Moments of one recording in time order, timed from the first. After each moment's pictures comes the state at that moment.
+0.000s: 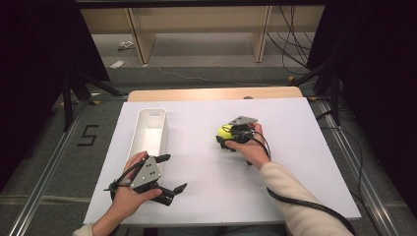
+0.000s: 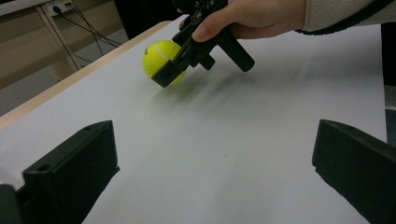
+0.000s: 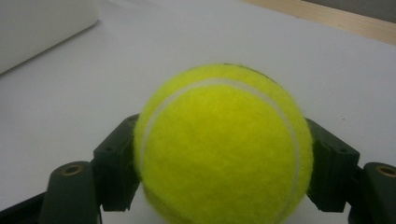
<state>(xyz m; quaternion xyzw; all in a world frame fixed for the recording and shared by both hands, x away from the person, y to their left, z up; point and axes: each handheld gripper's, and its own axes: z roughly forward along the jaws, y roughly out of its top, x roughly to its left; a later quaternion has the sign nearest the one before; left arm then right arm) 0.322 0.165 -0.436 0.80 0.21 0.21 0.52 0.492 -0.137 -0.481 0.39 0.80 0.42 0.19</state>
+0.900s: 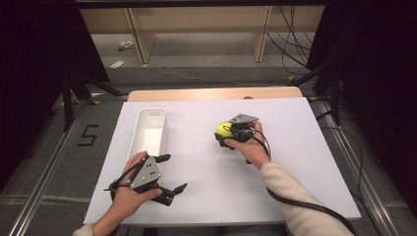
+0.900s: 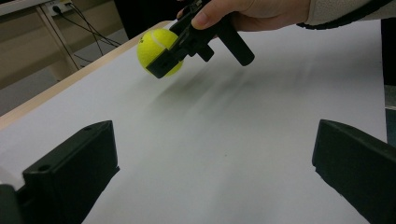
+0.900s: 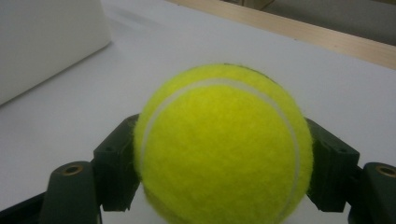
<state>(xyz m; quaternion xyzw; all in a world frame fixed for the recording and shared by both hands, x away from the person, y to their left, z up) 0.322 0.164 -0.436 0.80 0.21 0.21 0.52 0.487 -0.134 -0.467 0.39 0.79 0.44 0.19</state>
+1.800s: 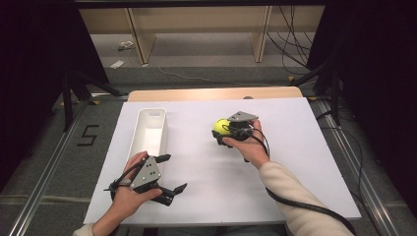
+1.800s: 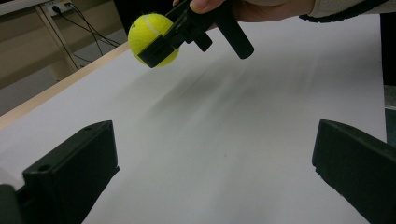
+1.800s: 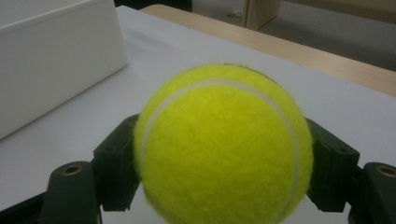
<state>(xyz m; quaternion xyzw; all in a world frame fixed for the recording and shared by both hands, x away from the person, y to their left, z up) 0.322 0.164 -0.436 0.80 0.21 0.21 0.52 0.481 -0.128 -0.450 0.37 0.78 0.46 0.20</state>
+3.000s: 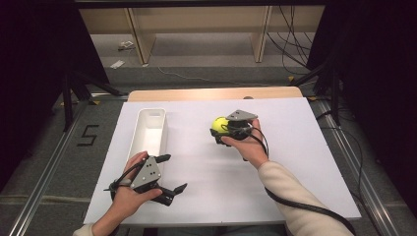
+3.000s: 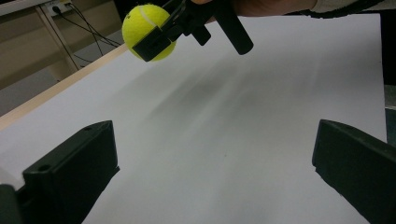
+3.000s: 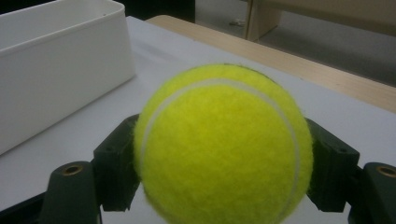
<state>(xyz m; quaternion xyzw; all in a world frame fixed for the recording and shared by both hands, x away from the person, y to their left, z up) 0.322 0.164 -0.436 0.80 0.20 0.21 0.52 0.477 -0.123 -0.441 0.36 0.78 0.47 0.21</state>
